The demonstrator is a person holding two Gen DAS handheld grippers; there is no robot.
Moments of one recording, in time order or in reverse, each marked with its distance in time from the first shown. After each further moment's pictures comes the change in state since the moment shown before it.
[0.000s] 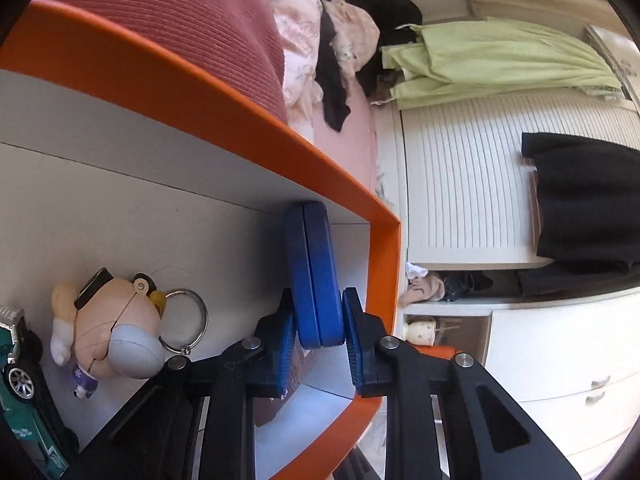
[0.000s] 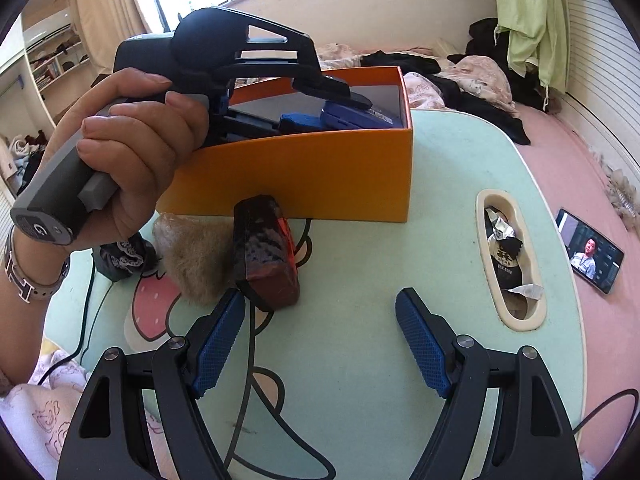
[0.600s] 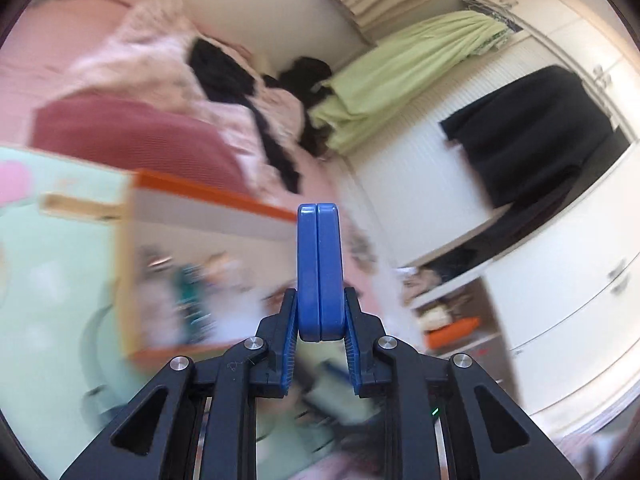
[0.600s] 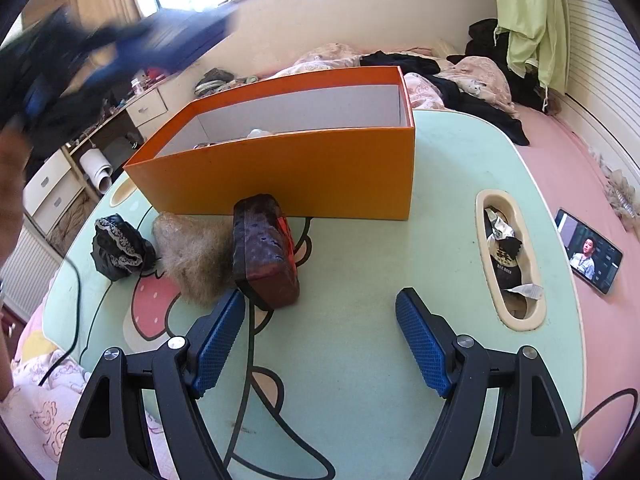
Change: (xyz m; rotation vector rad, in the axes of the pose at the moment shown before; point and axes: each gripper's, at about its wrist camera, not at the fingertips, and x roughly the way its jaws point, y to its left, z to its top) left arm -0.185 -0.020 -0.087 0.390 -0.270 0.043; right arm 0.002 -0.002 0.000 -0.005 -0.001 -0.003
